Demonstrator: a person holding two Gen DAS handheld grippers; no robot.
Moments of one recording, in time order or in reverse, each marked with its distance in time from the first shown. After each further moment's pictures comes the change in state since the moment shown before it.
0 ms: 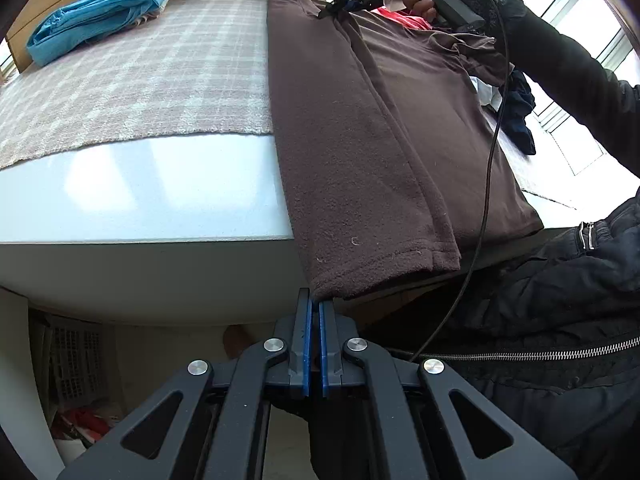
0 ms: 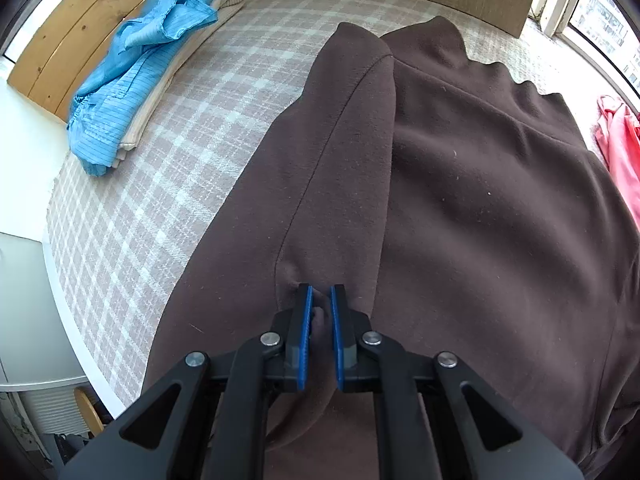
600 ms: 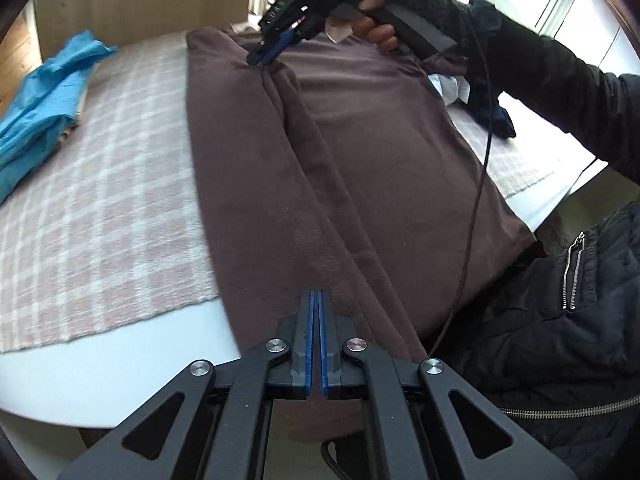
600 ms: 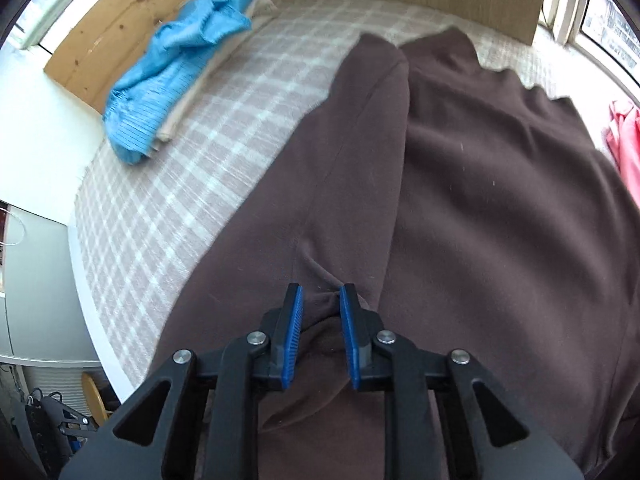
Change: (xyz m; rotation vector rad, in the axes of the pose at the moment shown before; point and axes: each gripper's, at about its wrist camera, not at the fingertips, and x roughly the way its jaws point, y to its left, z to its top) left arm 0.022 -0.051 0.098 0.265 0.045 -0.016; right arm -0.019 -0.014 -0.013 -0.057 -0.052 0.103
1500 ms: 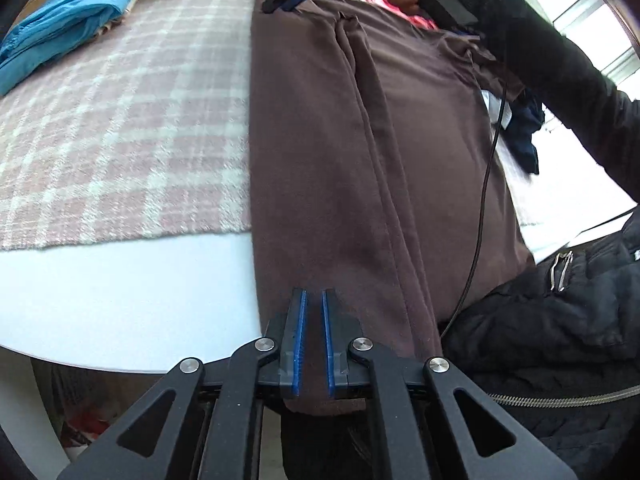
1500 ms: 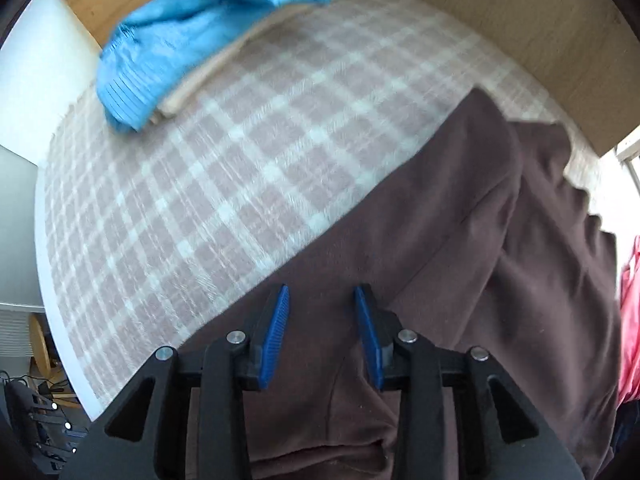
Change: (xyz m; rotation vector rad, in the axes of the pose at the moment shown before) left arm 0.018 0.021 -0.026 -0.259 0.068 -0.040; right arm 0.048 0.065 0.055 -0.281 0.037 -0.152
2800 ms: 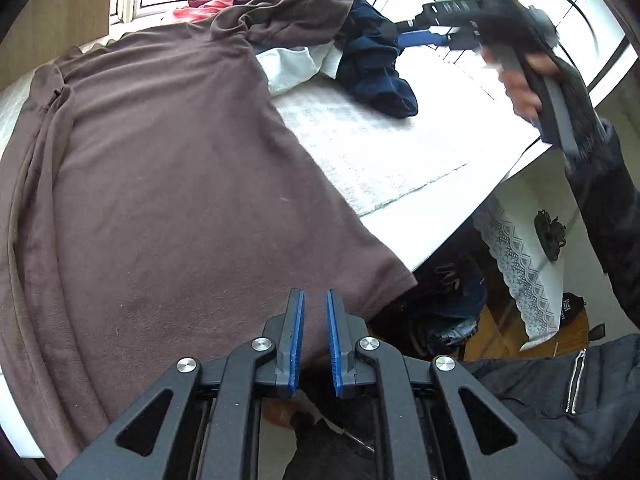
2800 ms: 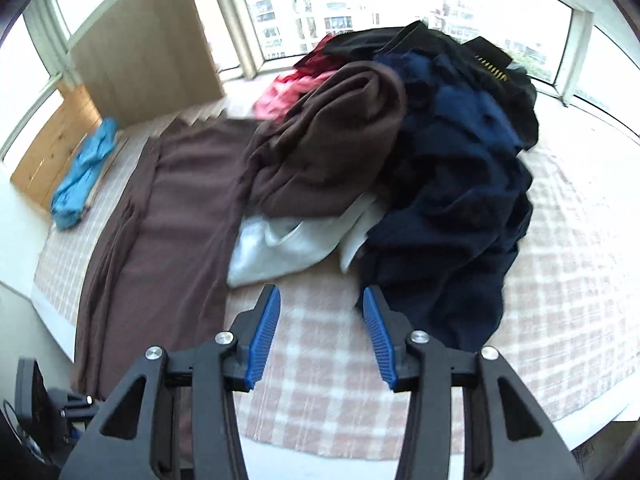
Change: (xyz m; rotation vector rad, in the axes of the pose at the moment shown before) left arm 0.048 -0.227 0.020 0.373 -0.039 -0.155; right arm -0.260 -0.198 -0.404 0.727 -0.349 -0.232
